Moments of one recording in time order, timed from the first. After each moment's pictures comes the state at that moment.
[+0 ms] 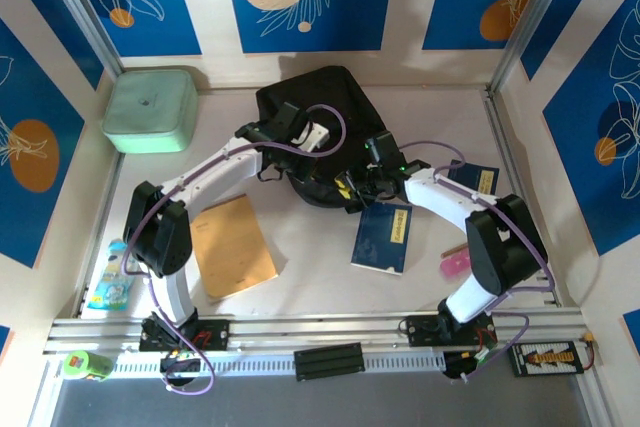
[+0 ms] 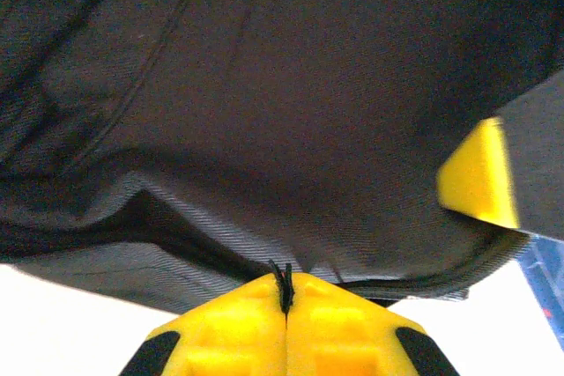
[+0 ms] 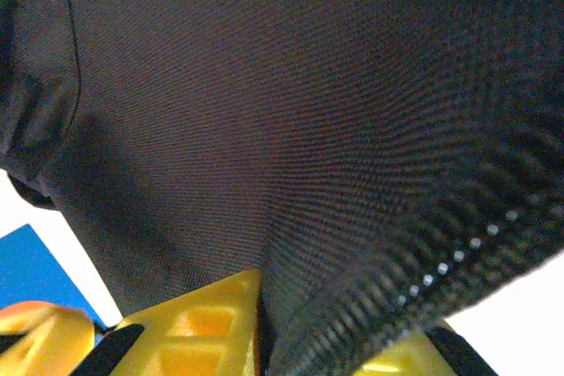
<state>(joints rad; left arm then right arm) -0.63 1.82 1.58 -0.78 0.05 0.02 0.47 1.58 1.00 -0.31 -0.36 1.39</state>
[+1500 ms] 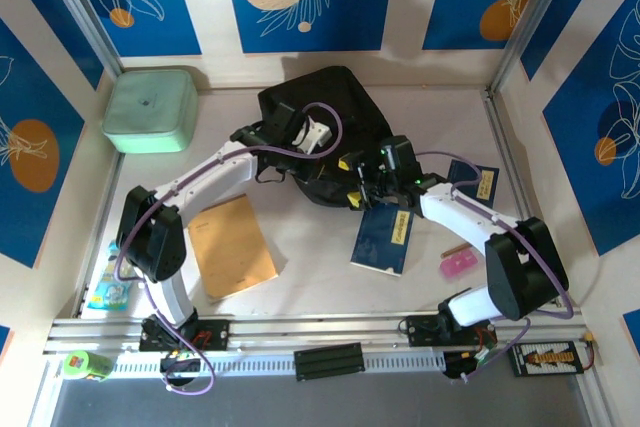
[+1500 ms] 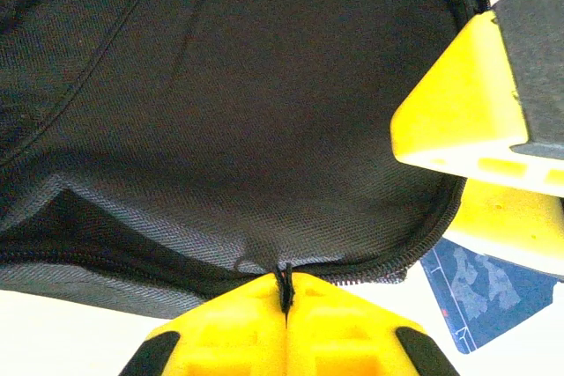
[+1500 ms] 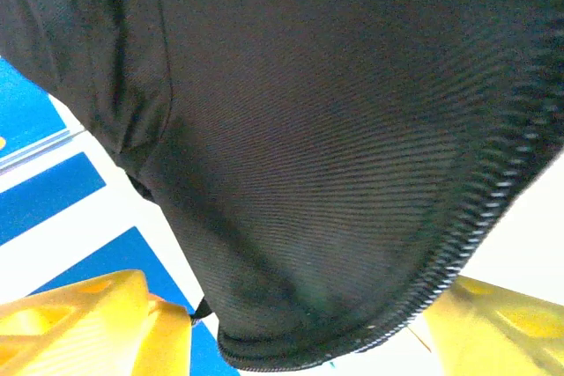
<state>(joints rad) -0.64 1.77 1.52 -0.70 0.22 -0.08 0.45 1.43 0.86 -0.15 -0.37 1.59</state>
